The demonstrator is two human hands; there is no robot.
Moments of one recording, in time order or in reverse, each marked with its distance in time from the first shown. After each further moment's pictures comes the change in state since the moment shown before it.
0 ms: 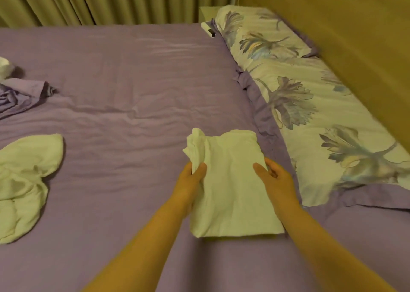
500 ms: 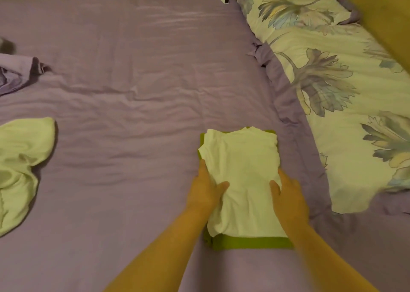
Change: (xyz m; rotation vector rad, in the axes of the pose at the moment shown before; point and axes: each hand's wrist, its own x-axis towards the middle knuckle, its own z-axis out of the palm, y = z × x) left_hand 0.068 -0.075 0.005 0.679 0.095 0.028; right_hand 0.041 0.107 0.015 -0.739 0.018 0.073
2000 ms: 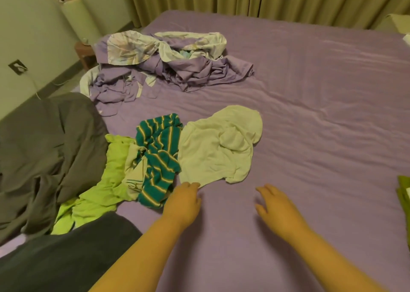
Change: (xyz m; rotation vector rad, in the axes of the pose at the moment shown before) left_hand -0.214 -0.286 -0.421 0.586 0.265 -0.184; right_hand -0.296 -0.349 0.188 -0.581 -0.517 -0.835
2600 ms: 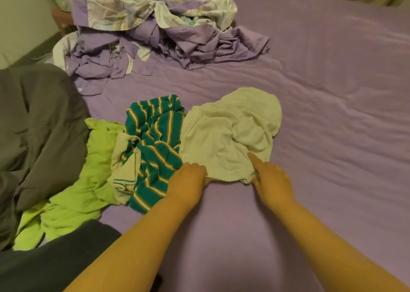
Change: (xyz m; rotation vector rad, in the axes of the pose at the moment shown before) left_hand 0.085 -0.039 0.019 0.060 0.141 0.178; right_hand 0.113 -0.028 0.038 -0.005 0.210 0.020
